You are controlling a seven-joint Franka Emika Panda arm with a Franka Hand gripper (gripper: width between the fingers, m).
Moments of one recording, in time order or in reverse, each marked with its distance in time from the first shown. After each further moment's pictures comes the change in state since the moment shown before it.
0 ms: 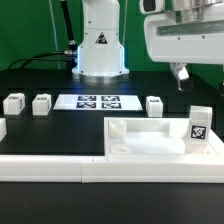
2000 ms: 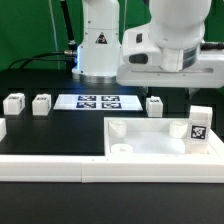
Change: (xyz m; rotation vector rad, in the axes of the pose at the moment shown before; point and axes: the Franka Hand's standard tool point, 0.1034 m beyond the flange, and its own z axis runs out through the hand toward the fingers) arm -0.096 0.146 0.050 -0.407 -0.572 -0.623
